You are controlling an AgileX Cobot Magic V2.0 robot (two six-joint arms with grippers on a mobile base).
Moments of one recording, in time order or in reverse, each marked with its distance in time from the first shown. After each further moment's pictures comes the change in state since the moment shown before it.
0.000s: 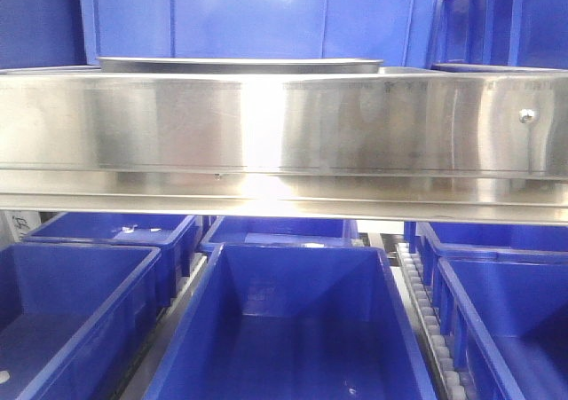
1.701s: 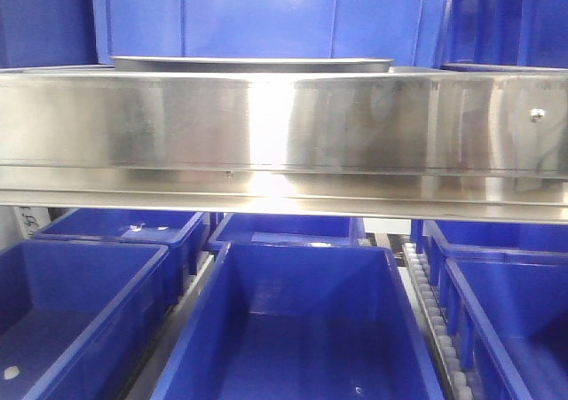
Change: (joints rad) left arm 0.716 -0.476 0.623 -0.173 -0.542 0.300; right arm 0.000 -0.183 0.052 -0.005 -0.114 -0.019
